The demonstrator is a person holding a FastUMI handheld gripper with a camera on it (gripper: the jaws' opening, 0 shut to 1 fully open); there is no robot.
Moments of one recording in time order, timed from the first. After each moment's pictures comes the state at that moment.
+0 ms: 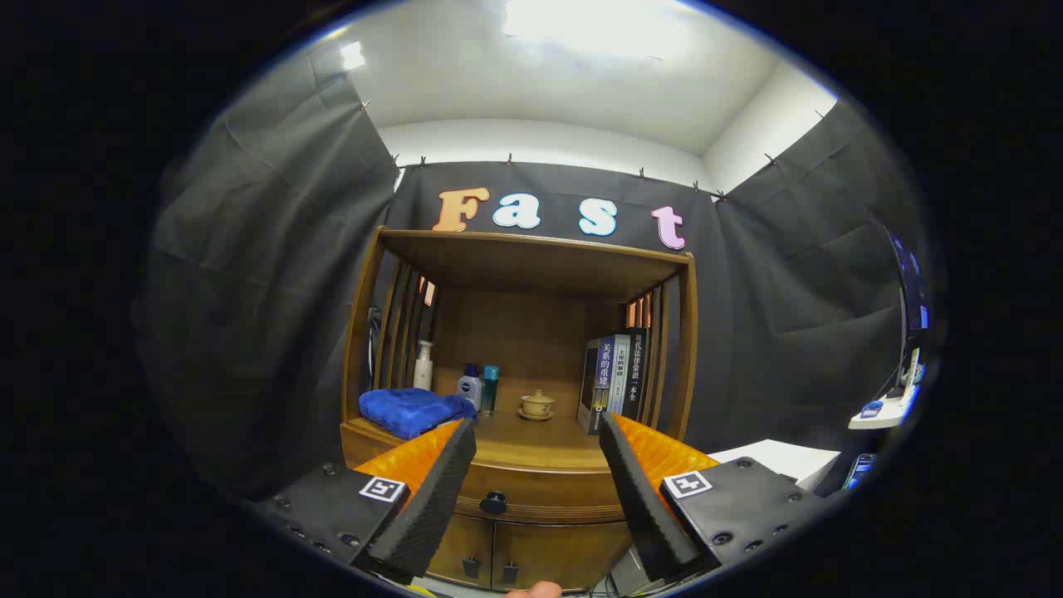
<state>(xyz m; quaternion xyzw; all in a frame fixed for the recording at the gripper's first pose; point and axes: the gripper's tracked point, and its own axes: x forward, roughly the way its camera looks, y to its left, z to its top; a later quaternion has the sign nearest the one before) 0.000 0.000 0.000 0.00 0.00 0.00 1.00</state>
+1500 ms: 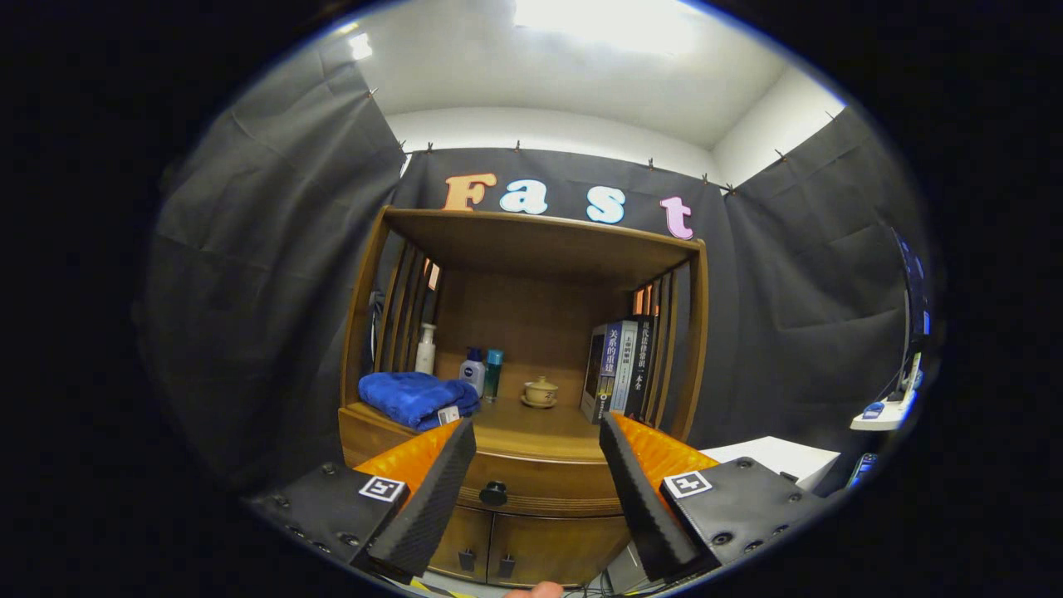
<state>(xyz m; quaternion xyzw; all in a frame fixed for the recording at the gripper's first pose) 0.022 0.002 -0.030 -0.02 0.03 0.01 1.00</state>
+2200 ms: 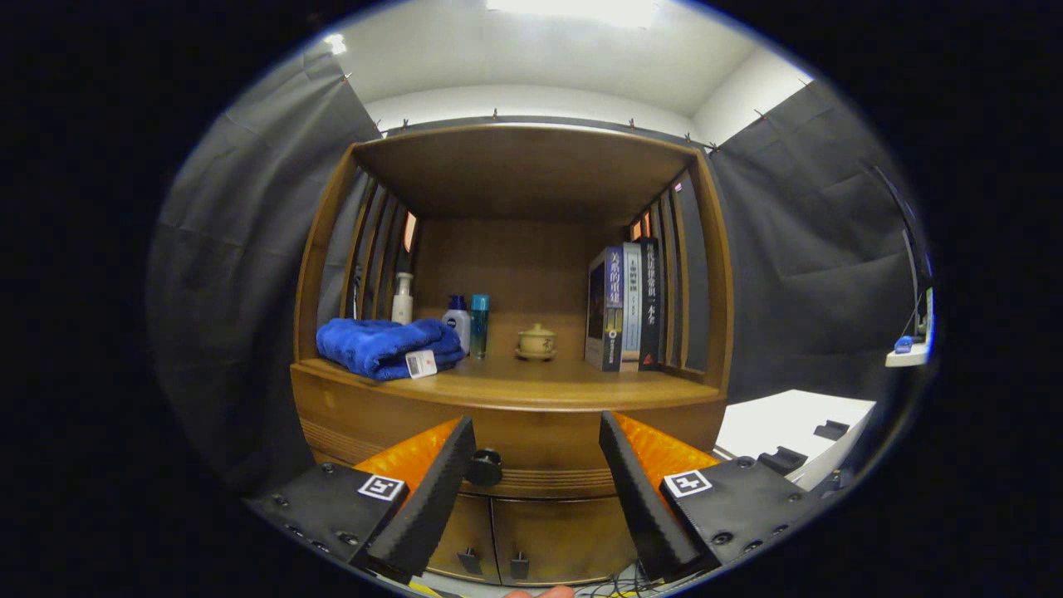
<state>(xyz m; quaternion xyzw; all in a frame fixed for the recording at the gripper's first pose) 0.092 -0.002 -0.172 0.03 0.08 -0.01 1.00</state>
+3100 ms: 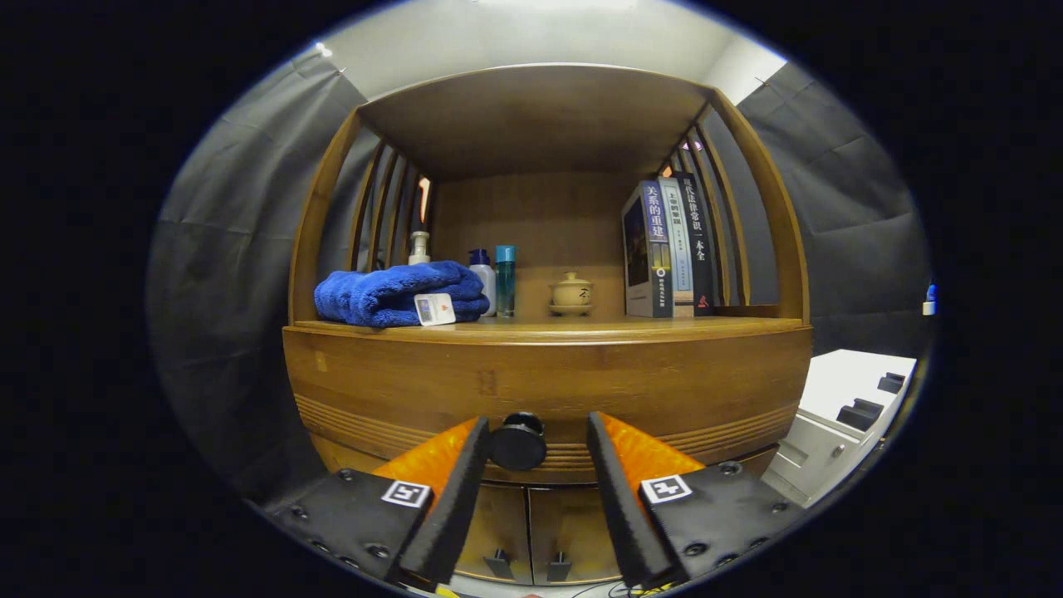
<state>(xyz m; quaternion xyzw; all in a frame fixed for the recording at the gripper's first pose) 0.121 0.042 -0.233 0.05 0.11 0.06 0.99</state>
